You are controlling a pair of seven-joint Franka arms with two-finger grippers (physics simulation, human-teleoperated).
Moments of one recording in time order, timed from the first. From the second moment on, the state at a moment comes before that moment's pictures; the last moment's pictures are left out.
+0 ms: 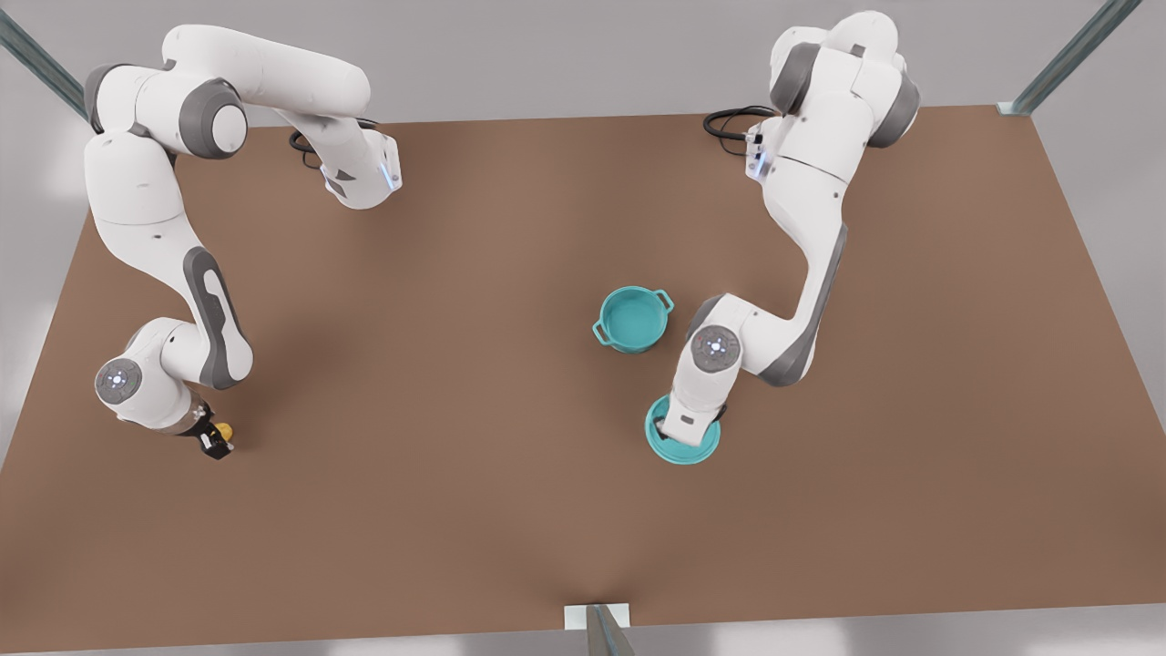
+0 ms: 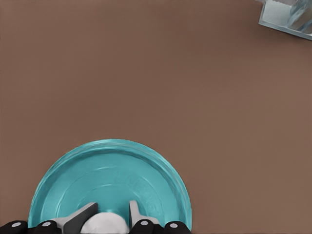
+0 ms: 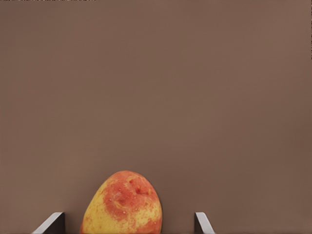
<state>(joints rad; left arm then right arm) -0.40 0.76 -0.10 -1.44 0.19 2.30 -0.90 -0.30 0.68 -0.05 -1.84 -0.09 2.59 0.69</state>
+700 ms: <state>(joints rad) 0.02 0.18 -0.04 -1.51 -0.04 1.66 -0.38 -0.30 0.69 -0.05 -1.85 -0.08 2.60 0.70</state>
